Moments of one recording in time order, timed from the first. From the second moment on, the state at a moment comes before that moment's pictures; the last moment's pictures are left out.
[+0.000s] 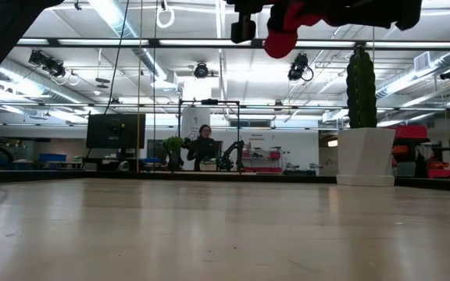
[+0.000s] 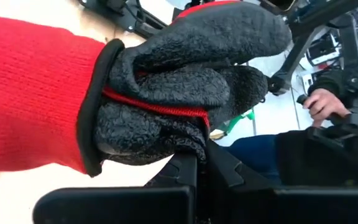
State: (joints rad) left arm 0.25 2.01 2.19 -0.91 0.67 -0.36; right arm 0.25 0.74 0.68 -0.15 0.56 -0.81
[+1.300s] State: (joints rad) left arm 0.25 2.01 2.19 -0.77 0.81 -0.44; right arm 0.25 0.75 0.68 0.08 0.44 -0.89
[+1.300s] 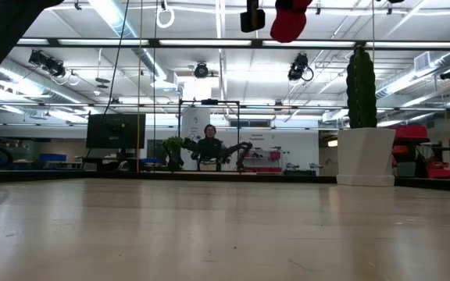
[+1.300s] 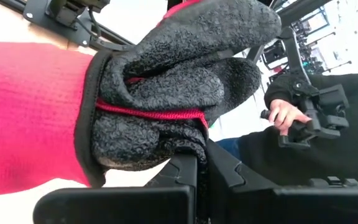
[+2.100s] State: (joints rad) left arm 0.25 2.01 2.19 -0.72 0.88 -0.50; right arm 0.25 0.83 0.68 0.25 0.37 -0.85
